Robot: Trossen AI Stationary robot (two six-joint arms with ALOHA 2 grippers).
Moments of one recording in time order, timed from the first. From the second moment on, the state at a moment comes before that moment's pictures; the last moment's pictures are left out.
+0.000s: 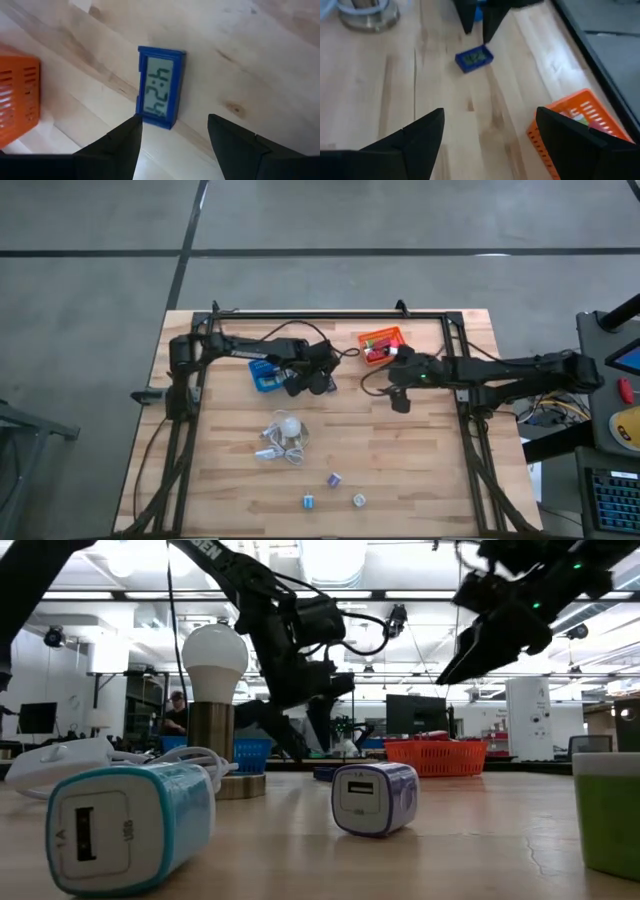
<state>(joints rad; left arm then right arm) 0.25 1.99 1.35 -0.56 -0.01 1.30 -0.11 1.01 0.56 -0.23 0.16 -0.08</state>
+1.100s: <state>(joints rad) 0.24 2.17 1.62 -0.74 0.03 1.29 -0.12 0.84 0.47 -0.27 0.16 -0.06</state>
